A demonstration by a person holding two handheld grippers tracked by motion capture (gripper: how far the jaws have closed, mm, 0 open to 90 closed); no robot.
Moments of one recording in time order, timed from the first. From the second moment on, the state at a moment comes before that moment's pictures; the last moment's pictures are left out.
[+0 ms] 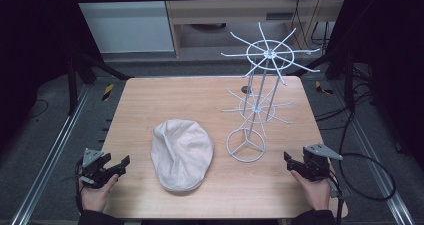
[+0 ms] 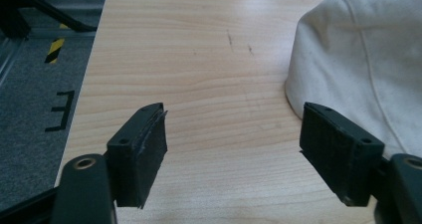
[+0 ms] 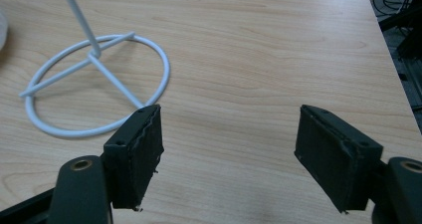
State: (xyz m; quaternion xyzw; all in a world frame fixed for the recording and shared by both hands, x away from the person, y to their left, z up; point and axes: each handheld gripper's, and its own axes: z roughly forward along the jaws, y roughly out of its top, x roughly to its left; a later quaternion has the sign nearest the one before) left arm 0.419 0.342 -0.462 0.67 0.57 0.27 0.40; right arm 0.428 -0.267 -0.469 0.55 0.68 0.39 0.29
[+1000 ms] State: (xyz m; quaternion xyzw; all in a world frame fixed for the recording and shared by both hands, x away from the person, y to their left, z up) left arm 0.404 0.276 -0.426 0.70 0.50 0.24 0.44; right arm 0.426 -0.259 -0.473 0.54 0.69 0.38 0.29
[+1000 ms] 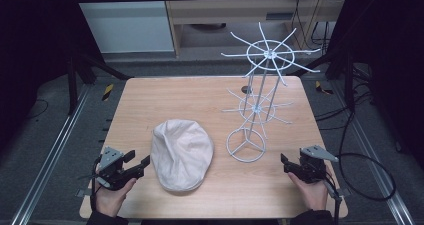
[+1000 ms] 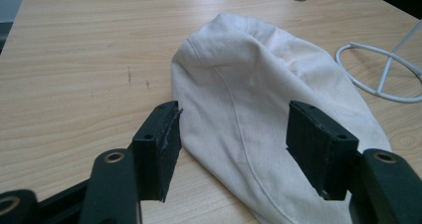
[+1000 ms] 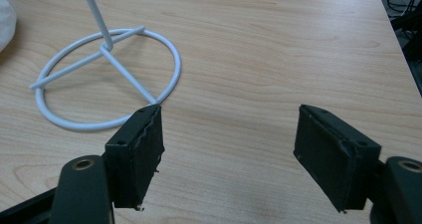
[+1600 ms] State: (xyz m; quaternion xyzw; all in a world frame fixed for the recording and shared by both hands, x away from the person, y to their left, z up) left arm 0.420 0.236 -0.409 0.72 0.47 0.25 0.43; right arm 0.426 -0.261 -0.473 0.54 0.69 0.38 0.29
